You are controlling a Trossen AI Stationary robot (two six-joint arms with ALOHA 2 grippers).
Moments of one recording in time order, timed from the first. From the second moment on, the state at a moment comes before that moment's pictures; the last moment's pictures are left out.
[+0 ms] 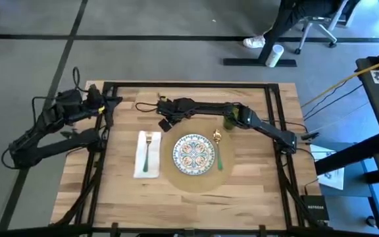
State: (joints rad) left arm 0.53 0.36 0.74 -0.66 -0.10 0.02; right arm -0.21 2.64 2.30 -0.96 0.18 0.54
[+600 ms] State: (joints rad) left arm 0.53 0.36 0.73 -0.67 -0.13 0.00; right arm -0.20 2.59 2.35 -1.15 0.25 0.54
